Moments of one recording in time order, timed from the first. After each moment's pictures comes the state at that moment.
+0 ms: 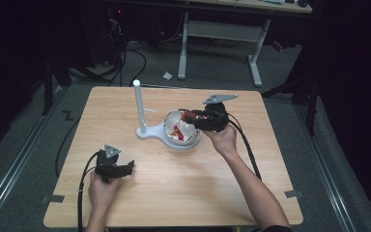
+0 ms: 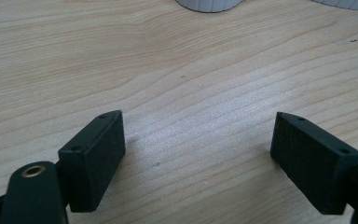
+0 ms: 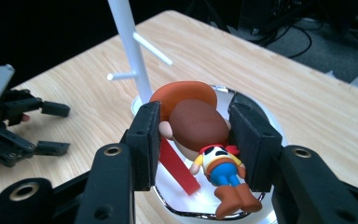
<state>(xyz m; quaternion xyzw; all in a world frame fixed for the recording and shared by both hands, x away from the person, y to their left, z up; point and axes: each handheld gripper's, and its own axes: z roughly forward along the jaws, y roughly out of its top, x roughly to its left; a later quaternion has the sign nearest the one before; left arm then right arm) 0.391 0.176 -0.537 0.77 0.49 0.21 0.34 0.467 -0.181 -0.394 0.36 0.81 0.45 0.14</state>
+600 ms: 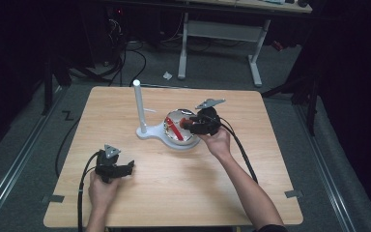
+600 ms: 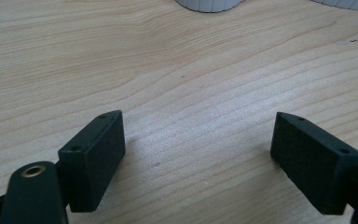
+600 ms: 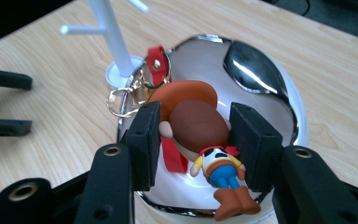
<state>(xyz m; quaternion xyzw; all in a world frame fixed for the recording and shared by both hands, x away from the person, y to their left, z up) 0.391 0.177 -0.537 0.77 0.49 0.21 0.34 0.485 -0.169 -0.432 0.38 0.82 0.40 0.13</state>
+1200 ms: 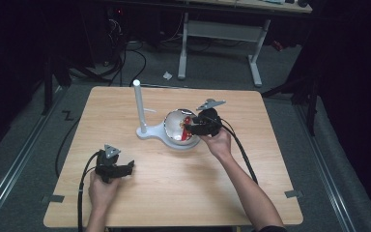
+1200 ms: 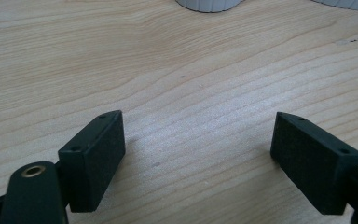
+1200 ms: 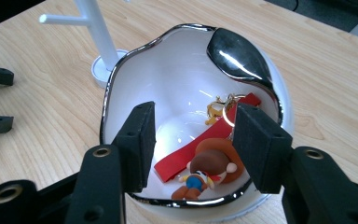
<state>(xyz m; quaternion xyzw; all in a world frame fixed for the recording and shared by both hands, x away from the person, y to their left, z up) 0.391 0.177 -0.537 0.77 0.49 0.21 0.34 0.484 -0.174 -0.436 0.39 0.82 0.39 0.14</state>
